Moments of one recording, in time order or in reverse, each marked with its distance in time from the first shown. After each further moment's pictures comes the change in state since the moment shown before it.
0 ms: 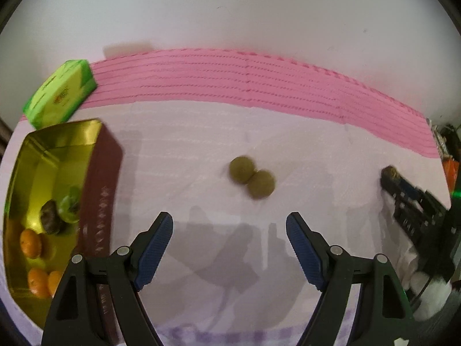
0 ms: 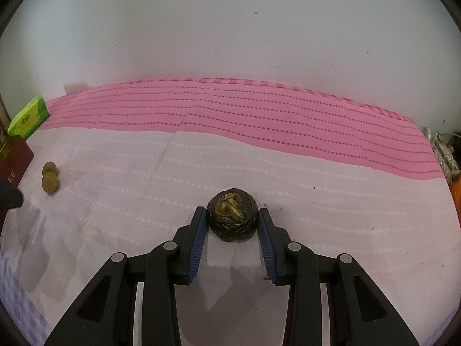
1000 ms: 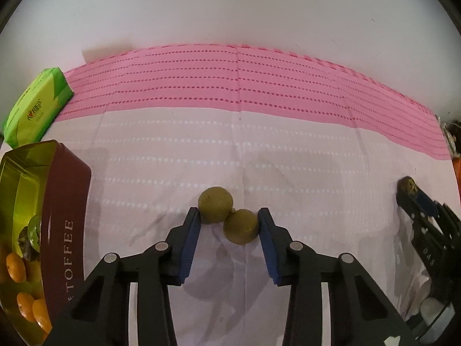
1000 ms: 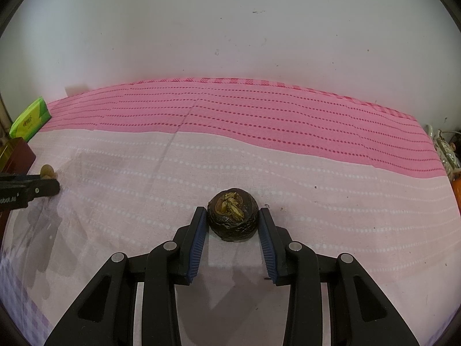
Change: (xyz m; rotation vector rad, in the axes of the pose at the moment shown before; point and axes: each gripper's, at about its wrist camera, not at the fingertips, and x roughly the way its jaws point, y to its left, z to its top) left arm 0.047 -0.010 -0.003 0.036 0.015 0.018; right arm -0.001 0.001 -0.003 0.009 0.000 0.009
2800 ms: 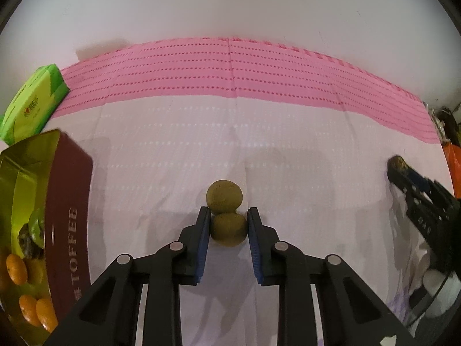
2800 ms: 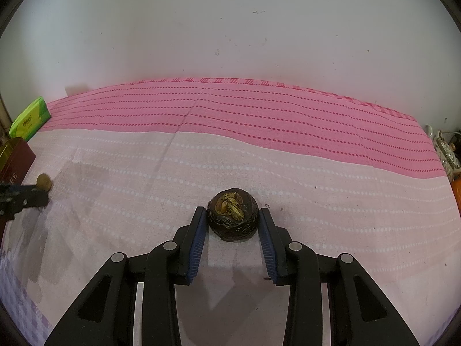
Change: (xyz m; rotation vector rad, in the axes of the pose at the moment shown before) left arm -0.011 0.007 -0.013 0.045 0.031 -0.049; right arm 0.000 0.000 0.000 -0.001 0.000 -0.002
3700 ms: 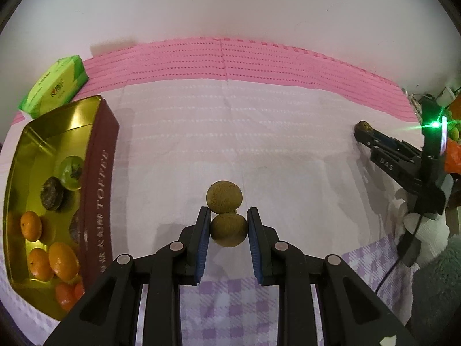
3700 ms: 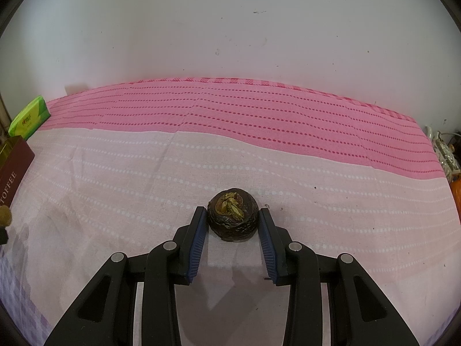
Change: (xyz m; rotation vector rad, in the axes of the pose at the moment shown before) left arm -0.058 0.004 -0.045 0.029 -0.011 -0.029; right arm -0.001 0.000 0.001 -0.004 0.000 -0.003
